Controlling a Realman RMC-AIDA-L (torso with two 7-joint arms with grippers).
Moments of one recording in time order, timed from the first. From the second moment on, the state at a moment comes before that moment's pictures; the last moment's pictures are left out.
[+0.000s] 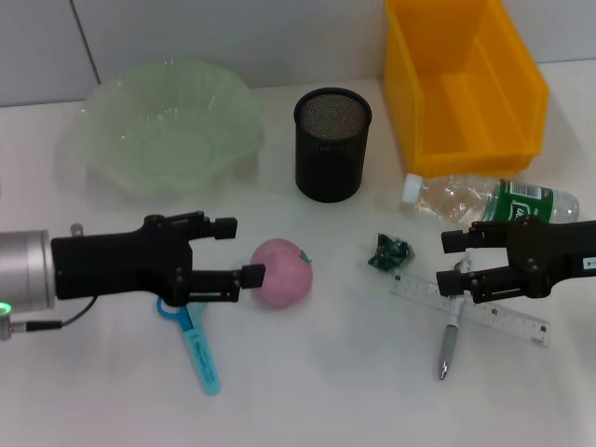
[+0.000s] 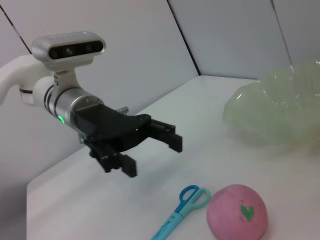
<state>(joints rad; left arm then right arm) -0.52 -2.07 0.96 0.69 1.84 1.55 -1.47 0.49 1.89 -0.83 -0.56 -1.91 -1.70 1.53</state>
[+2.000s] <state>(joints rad) -0.68 -2.08 1.43 0.76 1.97 1.15 -1.62 0.48 1.89 -0.81 -0.58 -1.94 -1.67 1.56</state>
